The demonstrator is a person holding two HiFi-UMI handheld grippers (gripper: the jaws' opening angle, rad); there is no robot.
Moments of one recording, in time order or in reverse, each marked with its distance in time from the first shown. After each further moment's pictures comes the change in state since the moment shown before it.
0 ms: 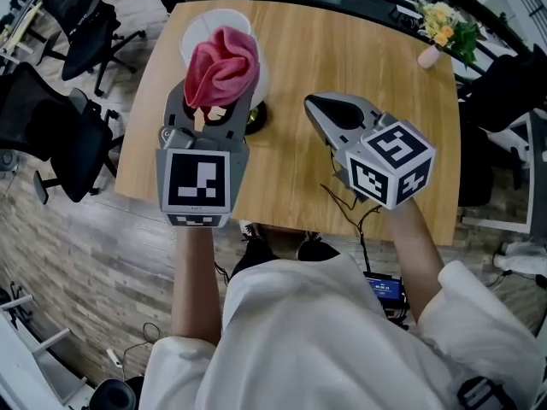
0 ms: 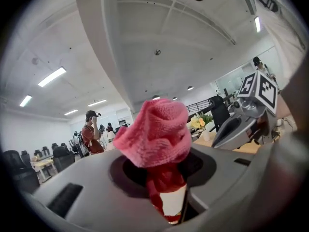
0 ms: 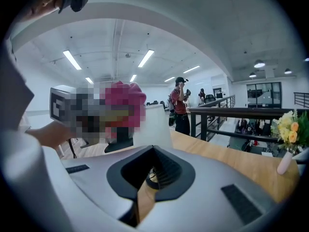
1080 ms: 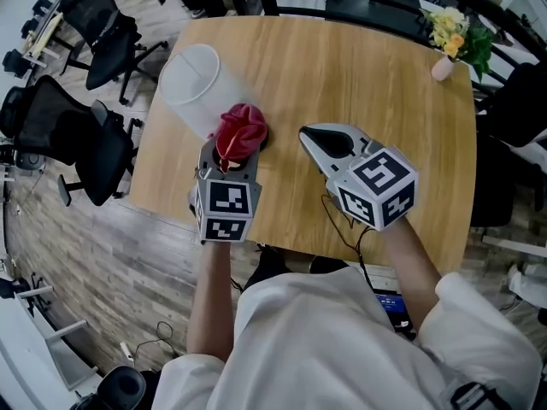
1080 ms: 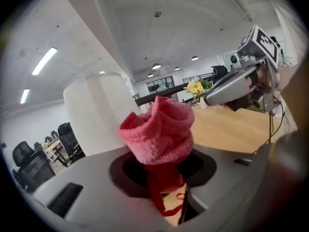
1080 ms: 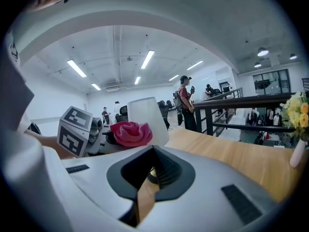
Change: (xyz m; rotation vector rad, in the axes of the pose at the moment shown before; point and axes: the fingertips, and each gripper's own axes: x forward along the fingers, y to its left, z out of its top) left arm 0.026 -0.061 -0.118 -0.032 0.403 0.004; right arm -0.002 -0.026 -0.029 0.040 0.000 0.114
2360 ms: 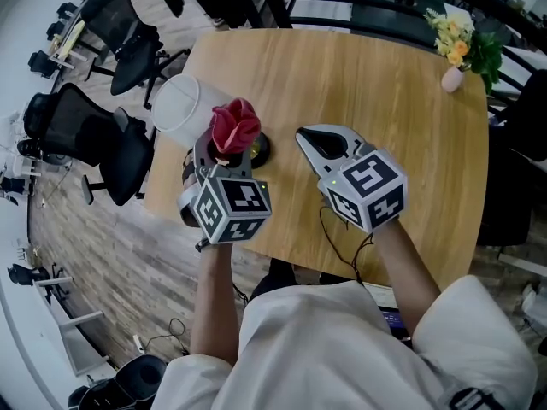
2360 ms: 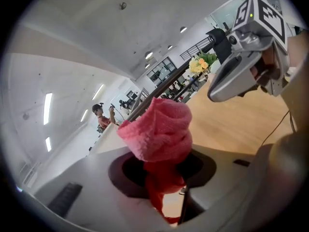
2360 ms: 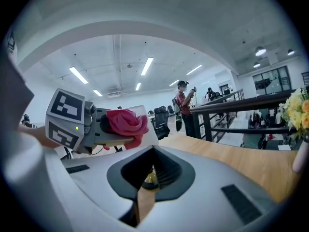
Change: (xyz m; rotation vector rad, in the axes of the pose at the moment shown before) left arm 0.008 0.013 0.064 0.338 0.197 0.255; right arm -0.010 -0.045 0.016 0.011 -0.074 0.029
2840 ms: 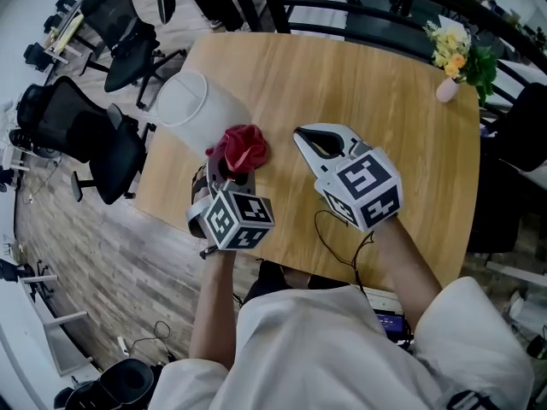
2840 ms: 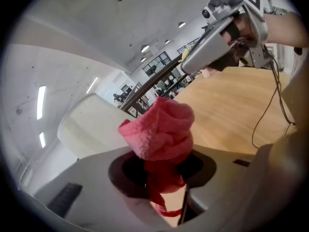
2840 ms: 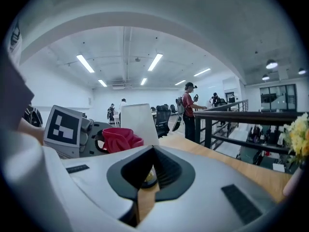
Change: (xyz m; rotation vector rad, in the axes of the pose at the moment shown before) left arm 0.007 -0.044 -0.050 -0.009 0.063 -0.077; right arm 0.007 0.006 0.005 -0.139 0.041 -0.004
